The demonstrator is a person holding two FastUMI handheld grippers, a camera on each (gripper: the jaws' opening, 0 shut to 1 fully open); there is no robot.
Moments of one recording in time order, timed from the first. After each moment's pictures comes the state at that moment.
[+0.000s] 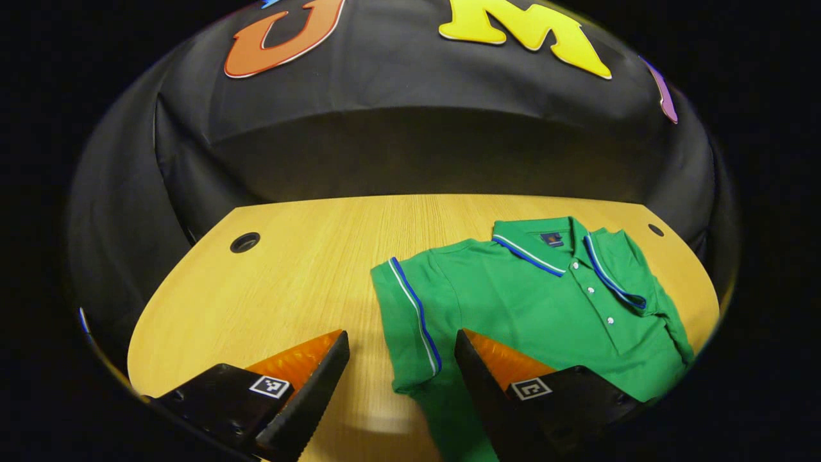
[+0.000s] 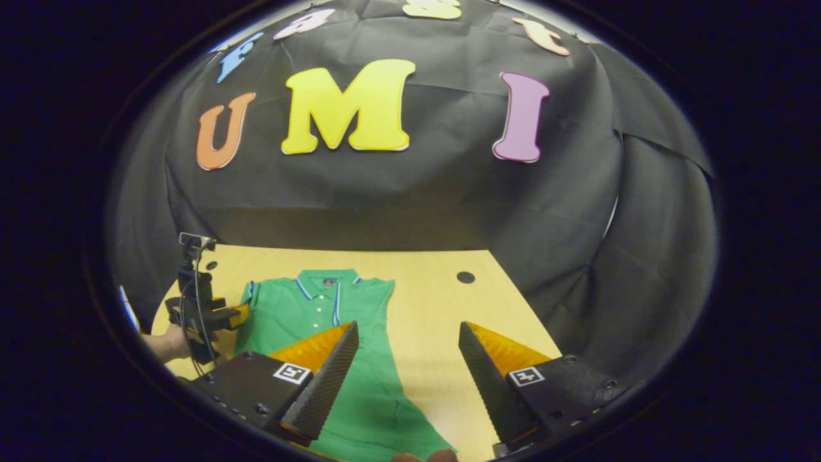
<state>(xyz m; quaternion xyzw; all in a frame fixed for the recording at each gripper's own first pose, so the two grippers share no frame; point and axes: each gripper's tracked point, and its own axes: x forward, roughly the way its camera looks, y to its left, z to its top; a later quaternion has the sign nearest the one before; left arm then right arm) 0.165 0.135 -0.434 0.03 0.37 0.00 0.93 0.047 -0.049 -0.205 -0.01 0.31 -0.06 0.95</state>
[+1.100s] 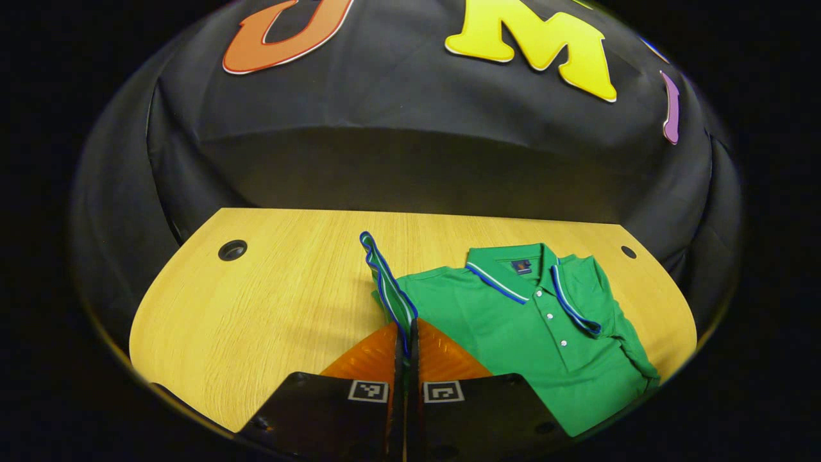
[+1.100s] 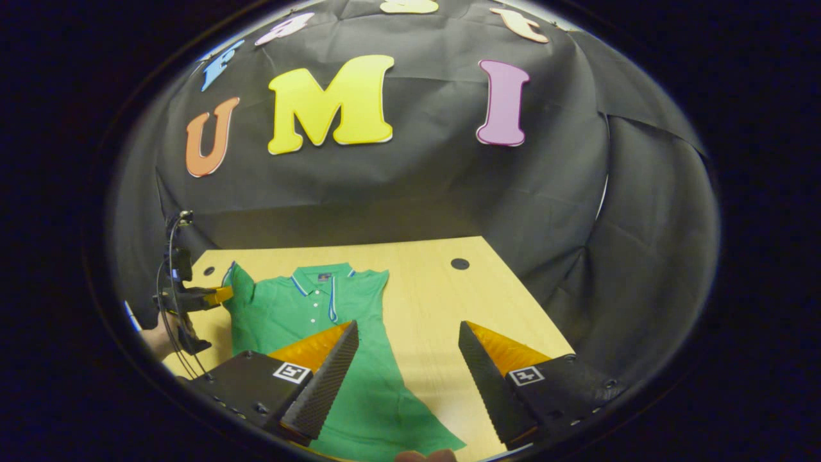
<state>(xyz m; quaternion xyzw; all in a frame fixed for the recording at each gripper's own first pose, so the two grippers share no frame) 0.180 0.103 -0.363 -0.02 0.33 -0.04 0.94 0.033 -0.054 -0.205 0.02 0.31 -0.08 0.95</state>
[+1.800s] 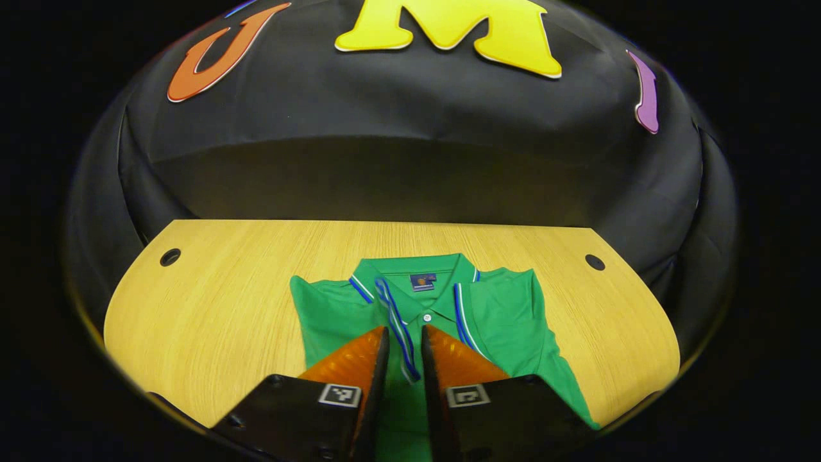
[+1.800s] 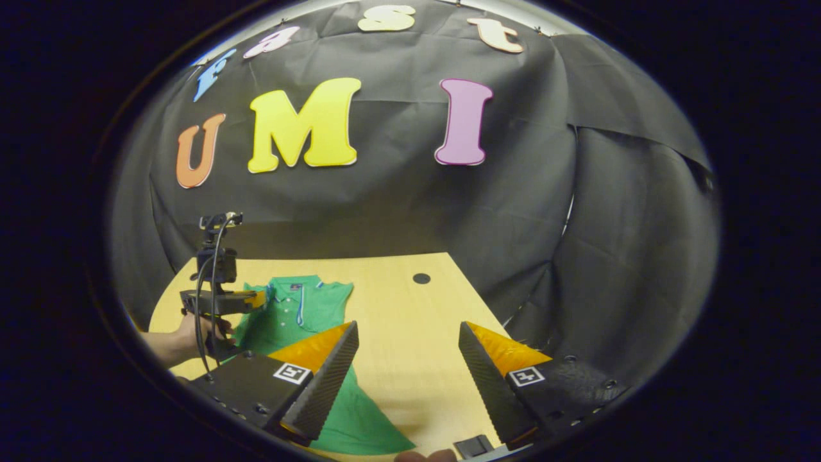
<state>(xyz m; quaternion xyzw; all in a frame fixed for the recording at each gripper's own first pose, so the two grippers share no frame) 0.195 -0.057 -0.369 -0.03 0.35 -0.06 0.94 0.005 -0.134 -0.171 0.01 0.28 -0.11 0.95</state>
